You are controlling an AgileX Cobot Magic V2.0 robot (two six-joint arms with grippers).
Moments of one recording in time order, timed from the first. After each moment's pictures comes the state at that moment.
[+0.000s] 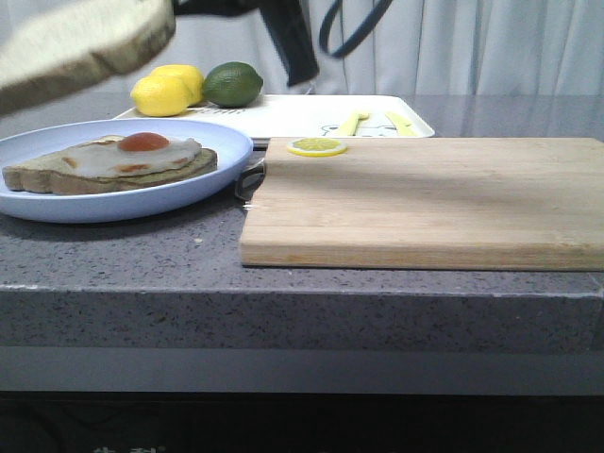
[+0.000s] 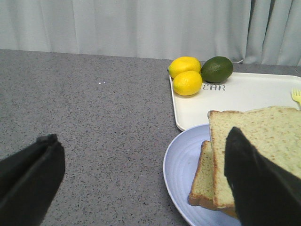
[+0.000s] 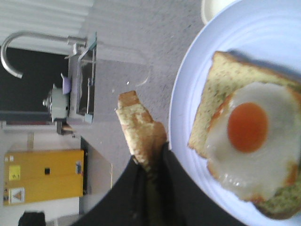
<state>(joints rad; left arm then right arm) -0.06 0.59 -0.58 -0.01 0.27 -0.01 0.56 1.76 -1.31 1.57 0.44 -0.33</state>
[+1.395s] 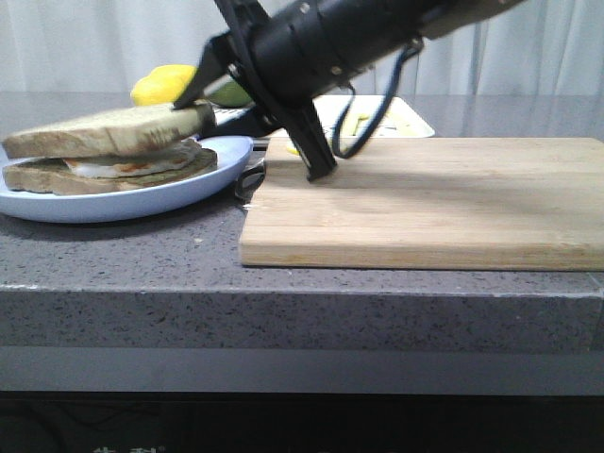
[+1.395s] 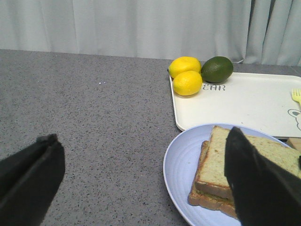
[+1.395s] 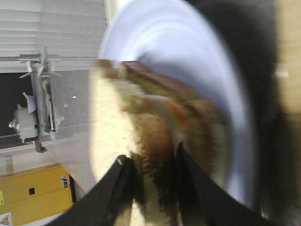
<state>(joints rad) -0.06 0.59 -0.58 -0.01 0.27 -0.01 0.52 1.83 -1.23 1.57 0.44 -0.33</state>
